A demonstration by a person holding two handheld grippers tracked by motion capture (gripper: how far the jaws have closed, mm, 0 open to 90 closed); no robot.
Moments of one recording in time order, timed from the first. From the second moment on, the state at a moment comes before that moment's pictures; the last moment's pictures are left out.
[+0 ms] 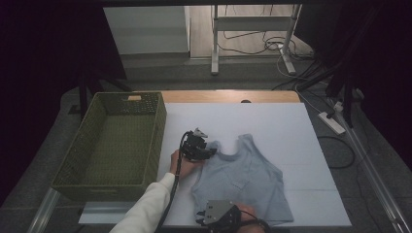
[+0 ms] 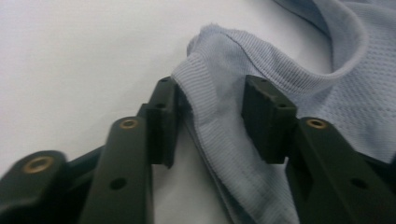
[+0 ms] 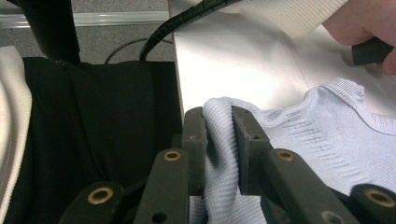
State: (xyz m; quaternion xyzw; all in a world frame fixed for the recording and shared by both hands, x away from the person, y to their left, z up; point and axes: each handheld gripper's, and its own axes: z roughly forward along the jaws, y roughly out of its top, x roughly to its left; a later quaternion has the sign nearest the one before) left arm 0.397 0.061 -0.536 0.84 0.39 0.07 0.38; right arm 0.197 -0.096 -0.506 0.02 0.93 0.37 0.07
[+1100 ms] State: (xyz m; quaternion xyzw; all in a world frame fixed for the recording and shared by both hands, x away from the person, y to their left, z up) left arm 0.388 0.075 -0.527 0.81 0.42 0.05 0.41; right arm 0.200 -0.104 -0.499 0.03 0.91 0.39 0.11
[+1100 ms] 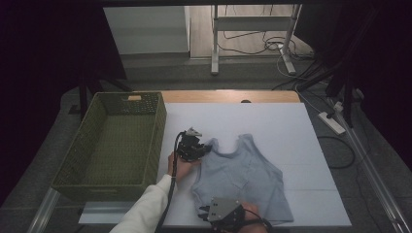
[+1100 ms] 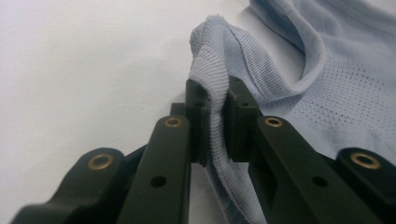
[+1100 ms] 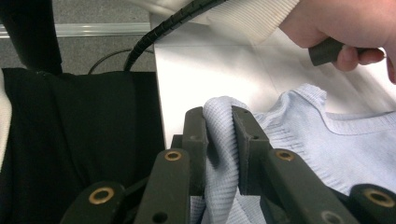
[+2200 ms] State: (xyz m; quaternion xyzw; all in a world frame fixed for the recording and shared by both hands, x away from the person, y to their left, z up) left arm 0.385 0.089 -0.485 0.77 0.44 0.06 0.46; right arm 0.201 -0.106 -0.476 0.04 0.88 0.44 0.17
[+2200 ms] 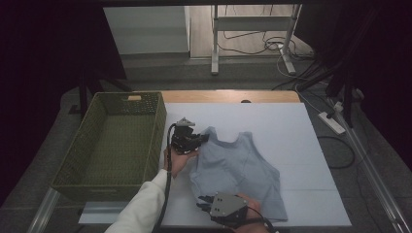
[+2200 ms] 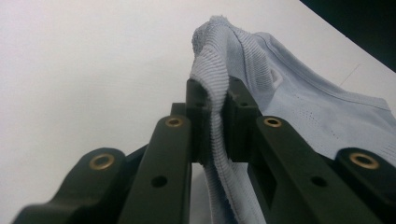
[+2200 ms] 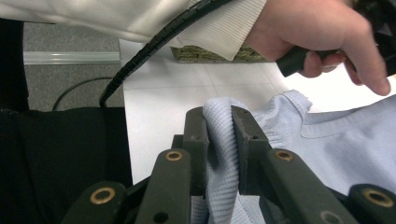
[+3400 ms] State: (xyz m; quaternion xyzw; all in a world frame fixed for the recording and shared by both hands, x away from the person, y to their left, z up) left arm 0.377 0.116 -0.452 0.75 0.47 0.11 0.46; right arm 0.218 -0.086 -0.459 0.04 0.85 0.49 0.20
